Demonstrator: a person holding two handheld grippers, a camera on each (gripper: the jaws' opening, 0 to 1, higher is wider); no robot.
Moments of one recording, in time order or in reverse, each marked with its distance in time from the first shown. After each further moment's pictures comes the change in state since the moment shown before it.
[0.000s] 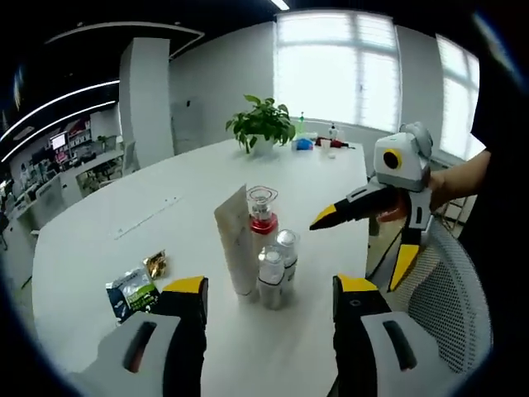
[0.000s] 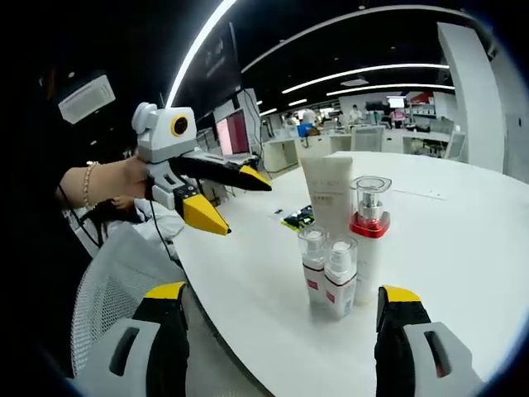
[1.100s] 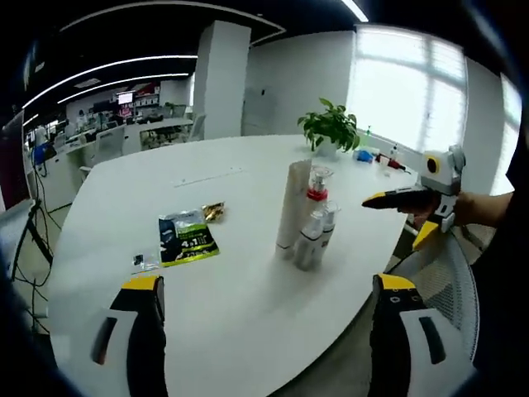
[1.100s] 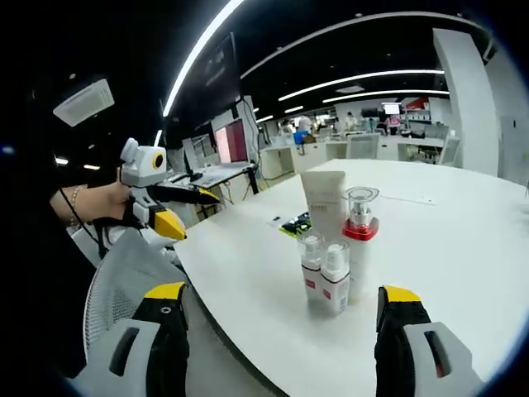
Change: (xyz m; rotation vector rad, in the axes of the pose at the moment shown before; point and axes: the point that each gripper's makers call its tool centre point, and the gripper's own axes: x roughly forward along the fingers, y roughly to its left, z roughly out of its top) left arm -0.081 0.023 -0.053 -0.246 0.016 0.273; right arm -0.023 -0.001 0.009 0.015 -0.048 -0.051
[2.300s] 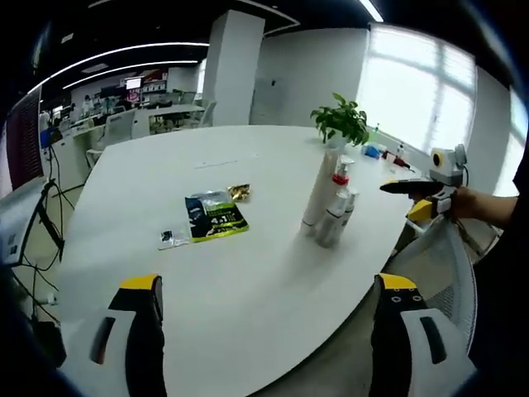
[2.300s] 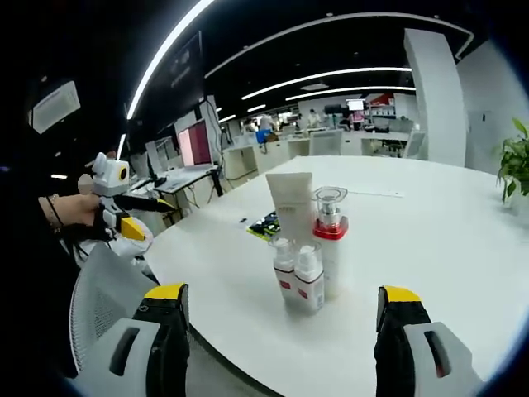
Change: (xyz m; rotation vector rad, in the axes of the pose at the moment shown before) left arm -0.030 0.046 -0.021 -0.032 0.055 -0.013; right arm -0.003 -0.017 0.000 0.055 0.012 -0.195
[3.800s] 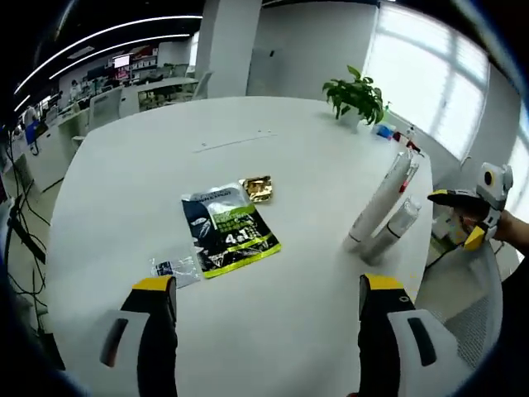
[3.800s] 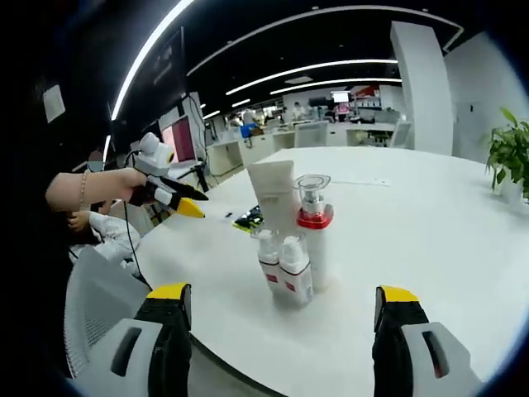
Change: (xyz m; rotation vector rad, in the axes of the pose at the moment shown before) left arm 0.121 0.070 0.030 -0.005 0.180 -0.026; right arm 0.003 -0.013 -0.009 0.048 0.039 -0.075
